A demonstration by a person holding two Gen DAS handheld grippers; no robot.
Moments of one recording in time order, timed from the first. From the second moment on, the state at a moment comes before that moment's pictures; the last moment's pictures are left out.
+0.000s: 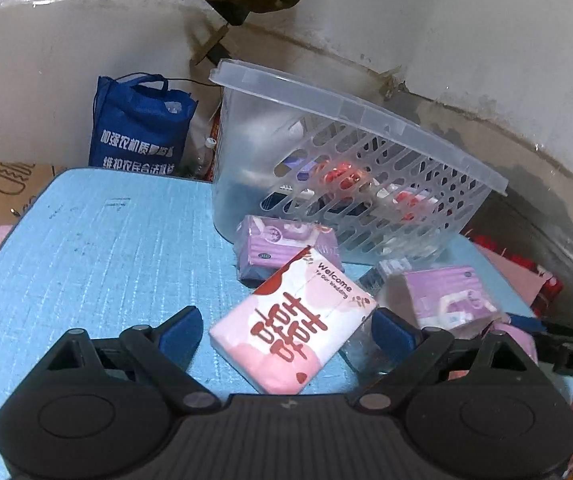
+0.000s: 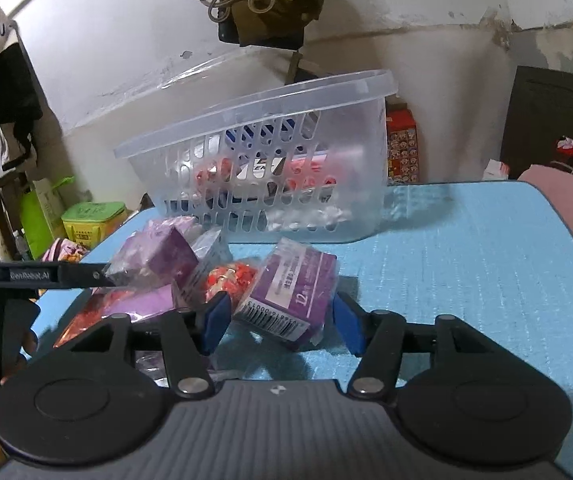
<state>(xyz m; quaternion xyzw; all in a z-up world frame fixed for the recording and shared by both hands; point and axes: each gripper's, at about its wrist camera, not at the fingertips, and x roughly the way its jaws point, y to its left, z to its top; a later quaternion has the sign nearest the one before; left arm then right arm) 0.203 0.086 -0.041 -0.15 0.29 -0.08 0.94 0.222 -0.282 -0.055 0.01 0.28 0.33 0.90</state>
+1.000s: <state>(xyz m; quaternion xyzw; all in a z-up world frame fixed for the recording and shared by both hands) 0.171 0.109 -0.034 -0.20 0.19 -0.10 0.96 0.192 -0.291 -0.045 0.02 0.17 0.30 0.94</state>
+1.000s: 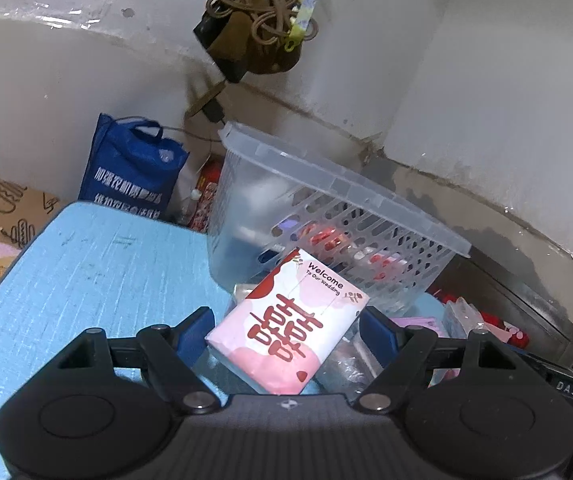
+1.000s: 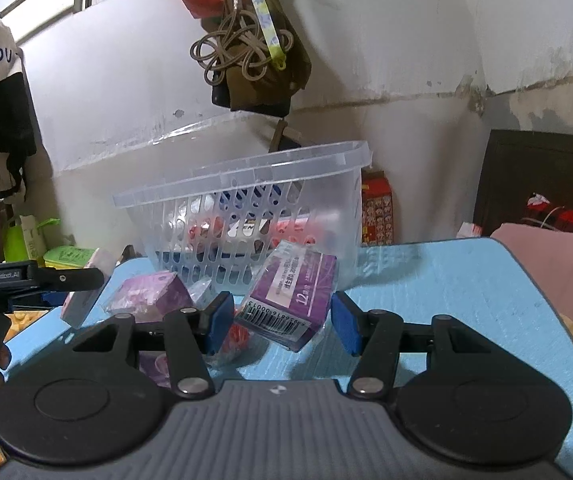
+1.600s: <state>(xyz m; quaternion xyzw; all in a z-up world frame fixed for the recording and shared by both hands) 0.184 0.105 0.084 -0.17 0.10 -0.14 0.97 0.200 -0.276 0.056 -0.01 0.09 0.31 0.95</state>
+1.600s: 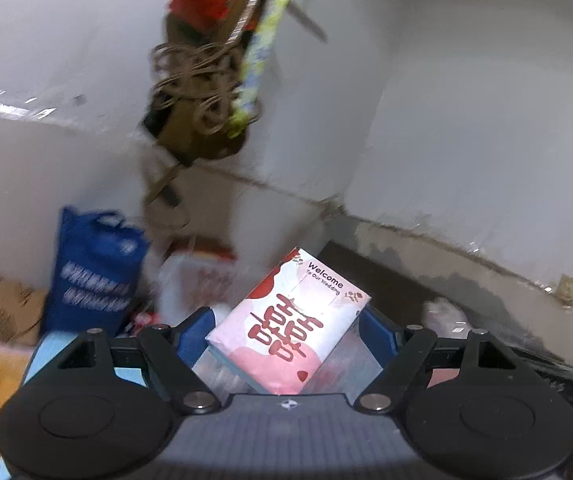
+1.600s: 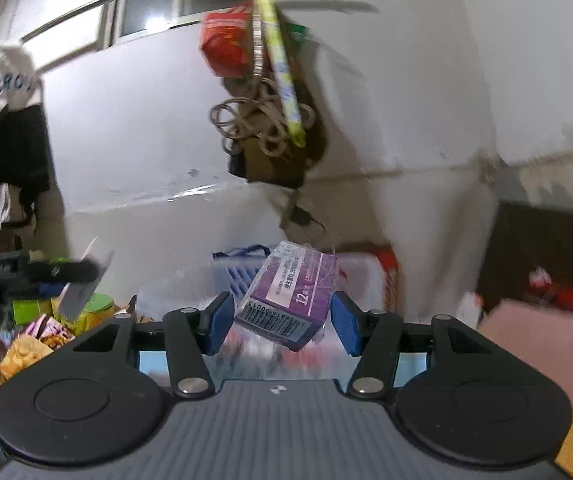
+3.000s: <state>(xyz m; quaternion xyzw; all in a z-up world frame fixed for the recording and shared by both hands) 0.210 0.119 -0.030 -0.19 0.24 -0.09 0.95 0.166 -0.247 -0.043 -0.03 0.23 0.38 0.89</state>
